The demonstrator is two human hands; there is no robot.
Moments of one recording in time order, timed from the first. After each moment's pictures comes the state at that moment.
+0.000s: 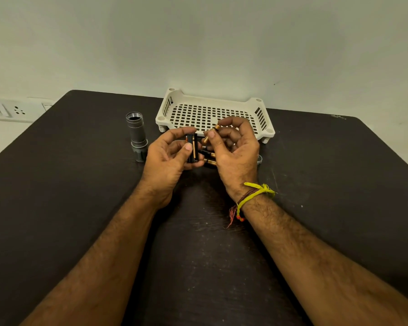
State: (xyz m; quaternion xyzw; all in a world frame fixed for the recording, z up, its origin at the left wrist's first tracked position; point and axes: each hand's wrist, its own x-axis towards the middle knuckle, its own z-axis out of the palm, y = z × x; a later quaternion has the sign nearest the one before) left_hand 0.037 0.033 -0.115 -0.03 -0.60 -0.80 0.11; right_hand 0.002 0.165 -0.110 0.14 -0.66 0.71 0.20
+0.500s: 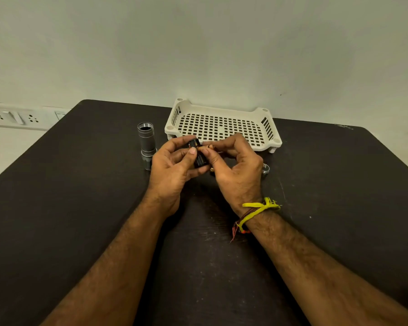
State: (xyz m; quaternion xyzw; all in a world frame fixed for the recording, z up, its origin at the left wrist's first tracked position) left_hand 0.036 0.032 -0.112 0.01 -0.53 -0.84 0.12; right_hand 0.012 0.163 -0.110 0.22 -0.72 0.60 0.28
